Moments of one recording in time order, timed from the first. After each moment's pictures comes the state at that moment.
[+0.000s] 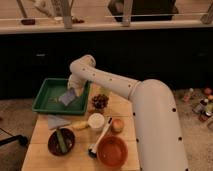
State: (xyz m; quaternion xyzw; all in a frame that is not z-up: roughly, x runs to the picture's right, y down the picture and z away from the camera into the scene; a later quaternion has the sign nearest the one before) arm -0.191 0.008 0.883 -0.15 -0.26 -0.35 0.89
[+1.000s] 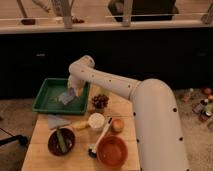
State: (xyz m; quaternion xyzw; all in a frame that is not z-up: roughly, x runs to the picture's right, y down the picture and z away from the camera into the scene) arm -0.191 0.009 0.886 -0.14 -0.26 -0.33 0.90
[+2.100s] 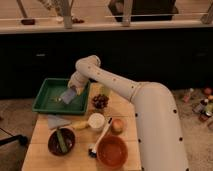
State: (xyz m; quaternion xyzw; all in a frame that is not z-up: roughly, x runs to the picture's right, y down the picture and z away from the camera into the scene) arm -0.191 -0.002 0.891 -0.11 -0.33 -0.36 0.86
